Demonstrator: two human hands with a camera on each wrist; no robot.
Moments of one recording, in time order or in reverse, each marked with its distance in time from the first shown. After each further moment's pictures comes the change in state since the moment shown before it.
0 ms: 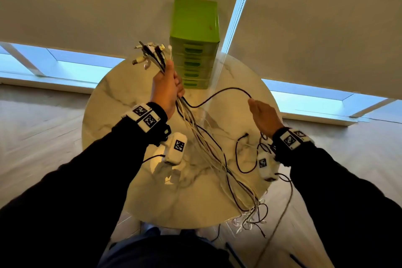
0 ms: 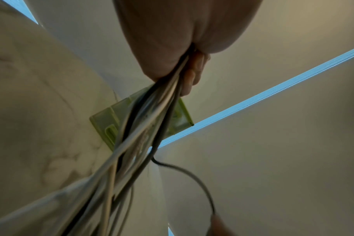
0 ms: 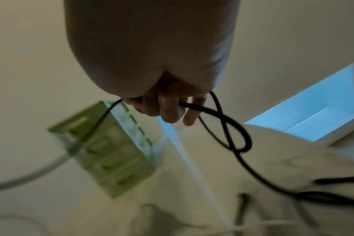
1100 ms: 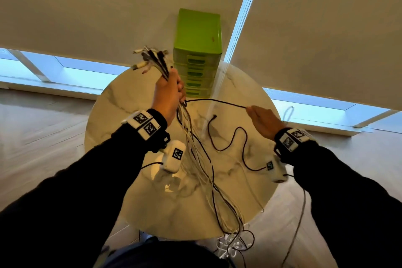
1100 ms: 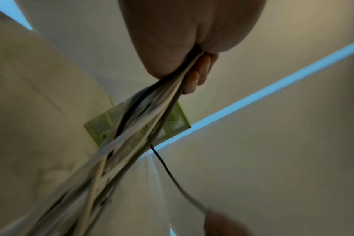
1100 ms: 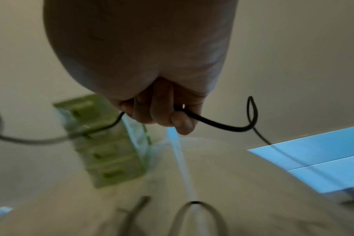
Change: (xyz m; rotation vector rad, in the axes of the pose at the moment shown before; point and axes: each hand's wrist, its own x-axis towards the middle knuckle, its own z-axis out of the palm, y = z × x) left_hand 0.000 0.013 0.005 0.121 -0.018 0.092; right_hand 0.017 -0.007 -0.018 -0.135 -0.164 -0.048
